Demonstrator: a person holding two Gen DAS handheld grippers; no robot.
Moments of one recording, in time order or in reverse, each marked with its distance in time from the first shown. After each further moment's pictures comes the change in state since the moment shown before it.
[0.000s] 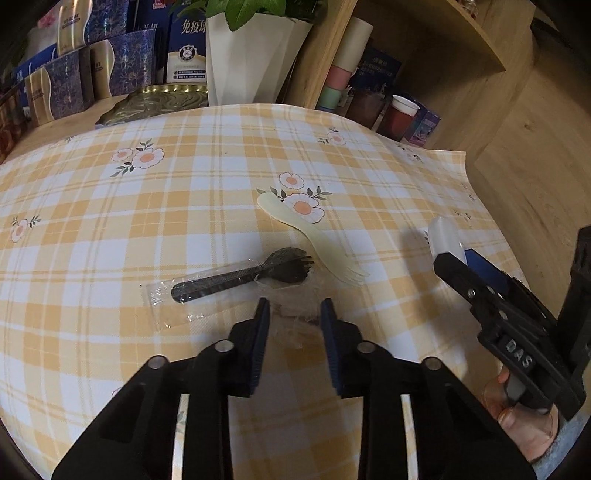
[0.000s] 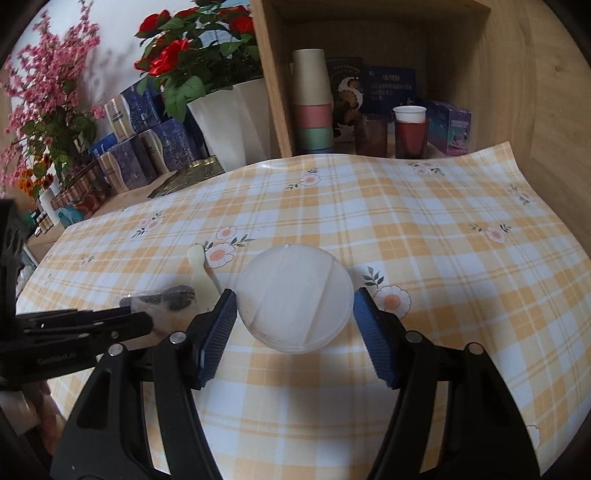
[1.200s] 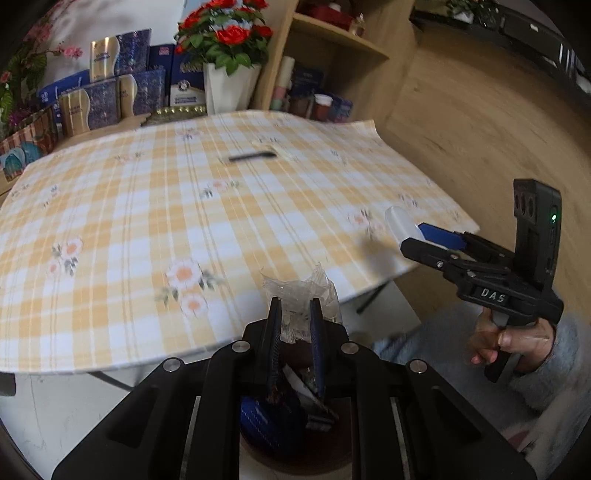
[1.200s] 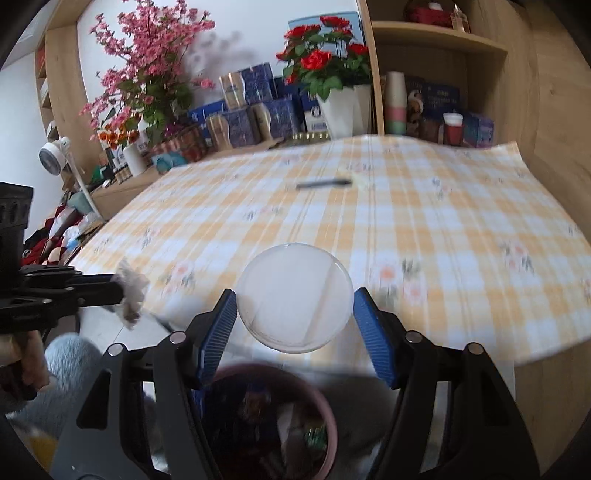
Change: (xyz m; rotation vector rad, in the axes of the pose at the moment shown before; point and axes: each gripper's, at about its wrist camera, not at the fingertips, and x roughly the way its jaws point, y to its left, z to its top) left arm -0.247 0.026 -0.234 0.188 -0.046 -0.109; right arm -0.224 0.118 -0.168 -0.129 0.036 0.170
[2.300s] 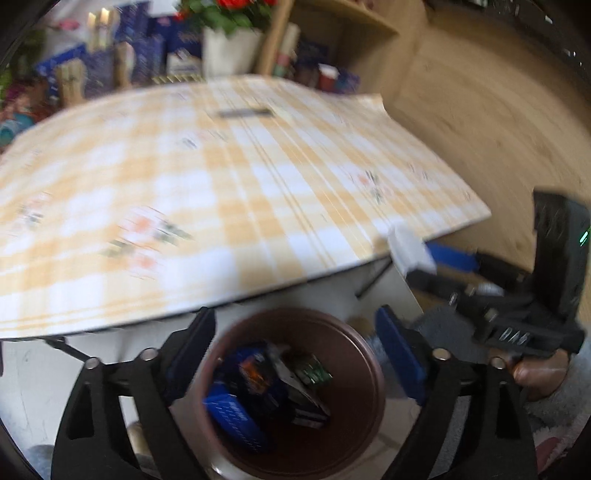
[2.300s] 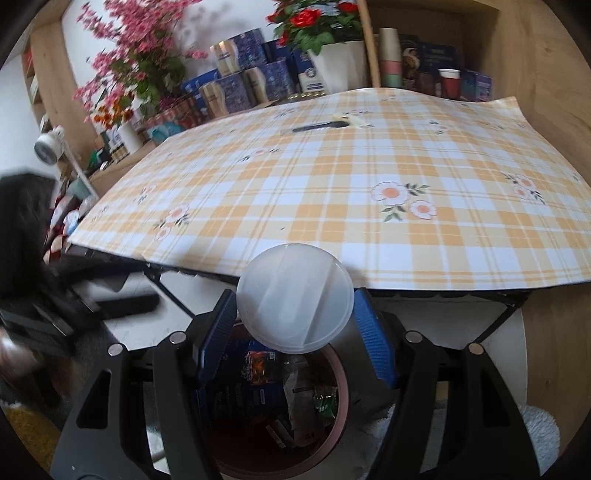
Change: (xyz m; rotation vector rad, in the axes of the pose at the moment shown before) left arm 0.043 0.000 -0.021 -0.055 0.016 0.022; right arm 0.019 -0.002 -0.044 0.023 0.119 0.024
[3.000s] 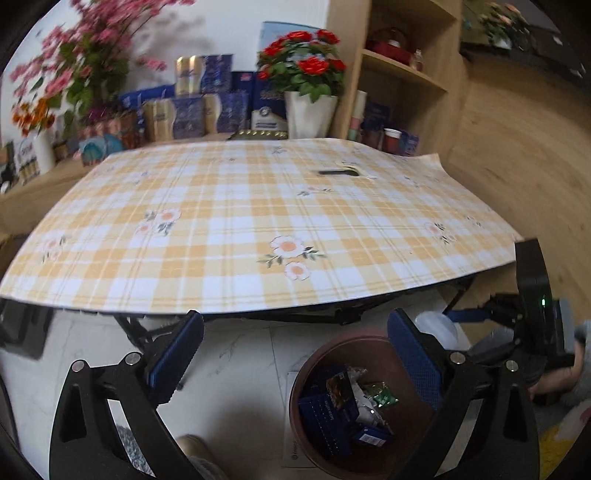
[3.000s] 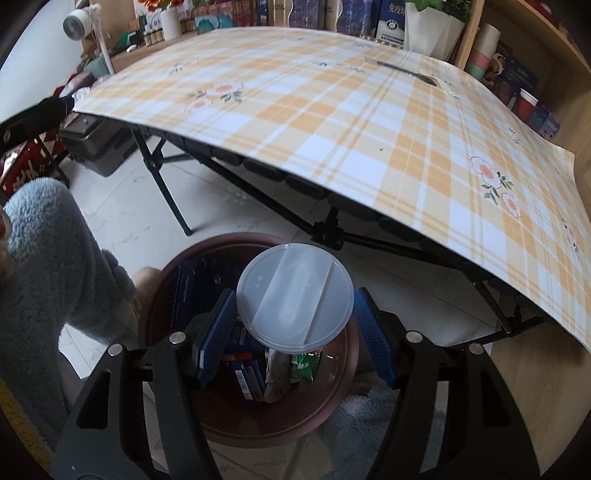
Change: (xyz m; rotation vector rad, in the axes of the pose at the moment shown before) left arm -0.075 0.053 -0.042 -0.070 -0.215 0.241; right arm 0.058 0.061 -0.031 -0.328 0.275 -0.064
